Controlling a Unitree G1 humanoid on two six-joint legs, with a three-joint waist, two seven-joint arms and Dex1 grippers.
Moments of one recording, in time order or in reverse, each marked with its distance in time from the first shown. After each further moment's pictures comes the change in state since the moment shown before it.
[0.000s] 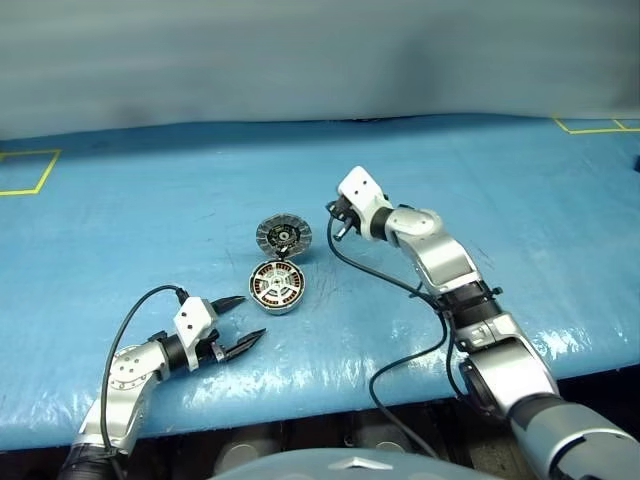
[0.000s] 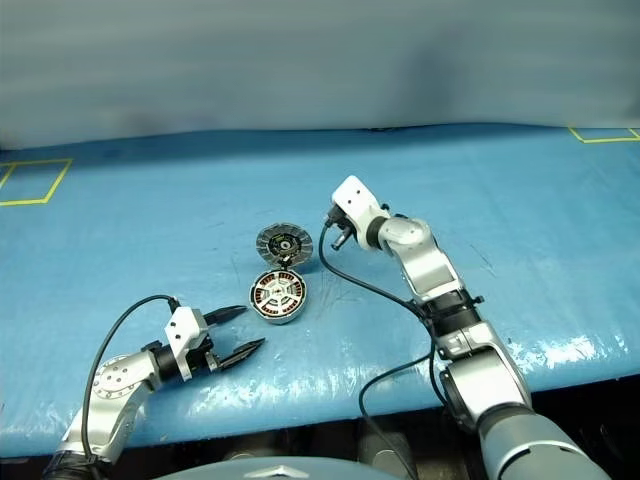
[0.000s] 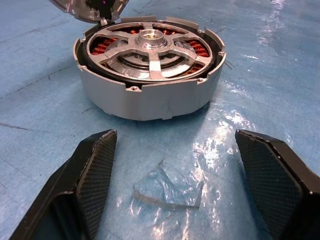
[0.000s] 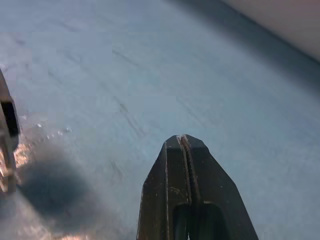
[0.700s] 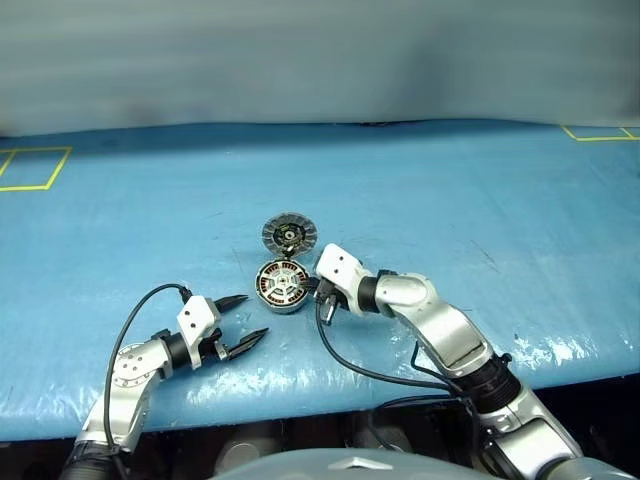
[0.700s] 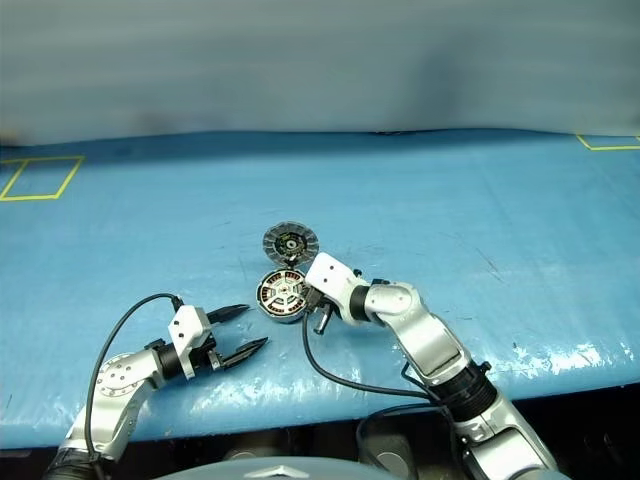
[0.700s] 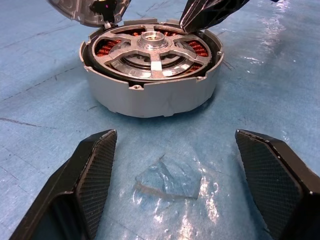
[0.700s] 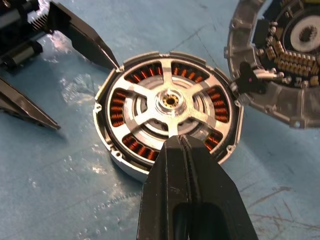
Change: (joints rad) left arm -0.023 -0.006 -0.021 0.004 0.004 0.001 -0.001; right arm 0.415 -0.092 0.169 -0.638 0.049 0.272 0.072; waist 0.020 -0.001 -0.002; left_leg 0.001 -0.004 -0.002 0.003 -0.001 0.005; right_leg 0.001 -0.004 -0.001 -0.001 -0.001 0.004
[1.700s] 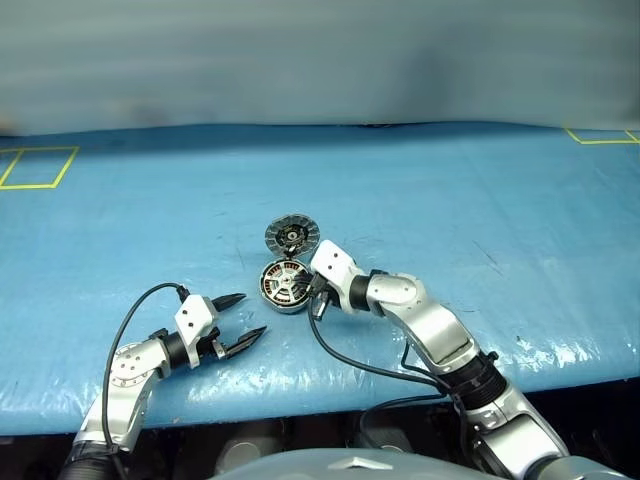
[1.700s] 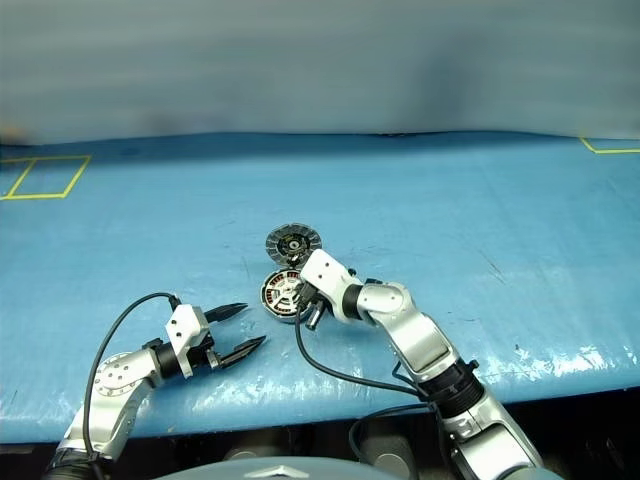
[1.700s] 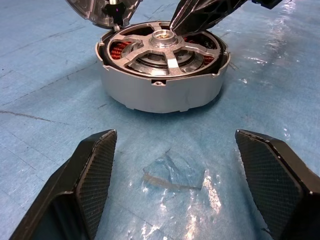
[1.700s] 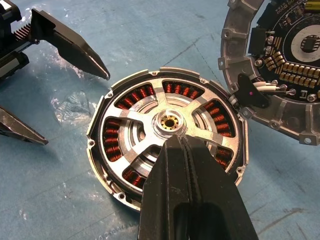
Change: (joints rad) left arm -0.001 0.000 0.013 0.000 0.001 -0.002 -0.001; right arm -0.004 0.047 0.027 0.116 -0.027 -0.037 -0.048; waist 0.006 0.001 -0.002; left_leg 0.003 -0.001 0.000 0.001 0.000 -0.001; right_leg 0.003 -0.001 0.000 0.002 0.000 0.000
